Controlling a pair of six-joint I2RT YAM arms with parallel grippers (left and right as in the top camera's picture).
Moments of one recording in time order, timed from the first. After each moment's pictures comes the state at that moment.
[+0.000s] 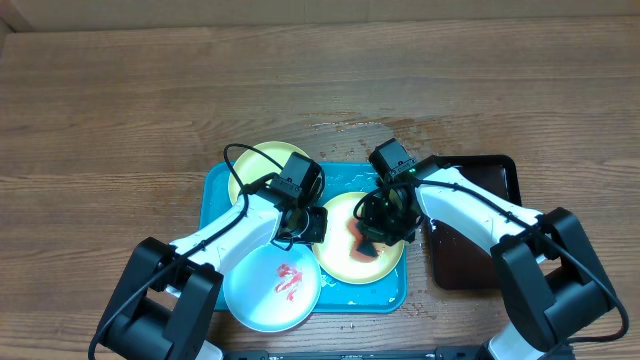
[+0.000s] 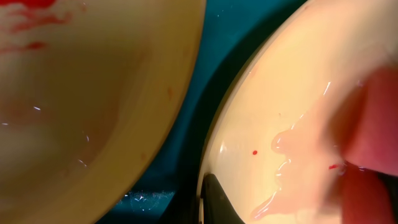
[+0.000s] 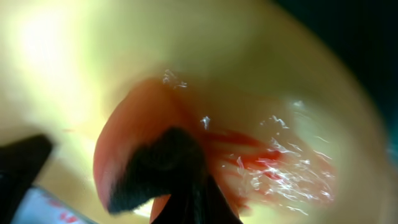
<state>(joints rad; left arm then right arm) -0.51 1.69 0.88 -0.56 0.22 -0.39 0.52 1.80 1.05 -0.83 -0.35 0.74</state>
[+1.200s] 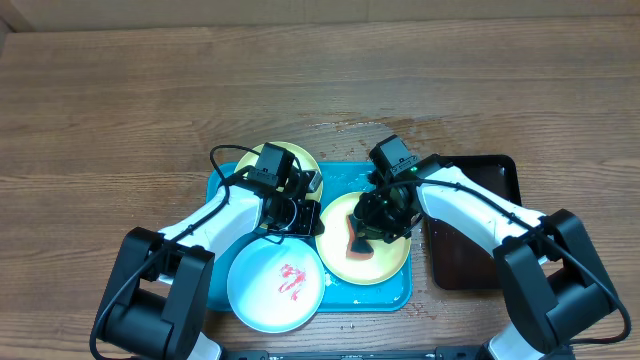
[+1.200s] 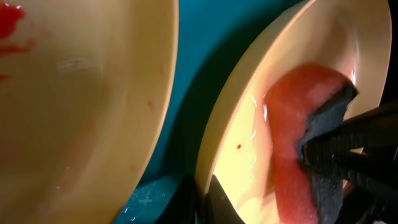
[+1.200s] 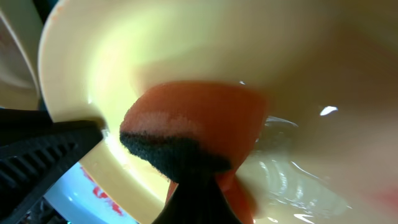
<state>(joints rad) -0.37 1.72 0.88 -0.51 0.55 -0.23 0.52 1.79 1.06 -0.74 -0.49 0.64</state>
